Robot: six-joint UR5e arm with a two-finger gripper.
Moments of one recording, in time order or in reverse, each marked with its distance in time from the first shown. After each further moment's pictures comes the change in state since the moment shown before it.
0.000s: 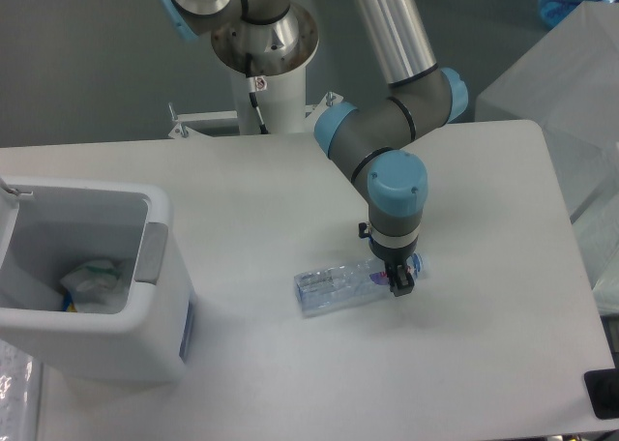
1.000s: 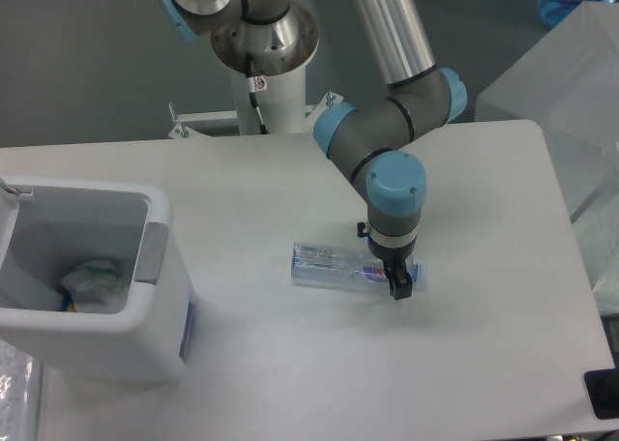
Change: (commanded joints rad) arm -0.002 -0.002 -0.005 0.002 0.000 0.003
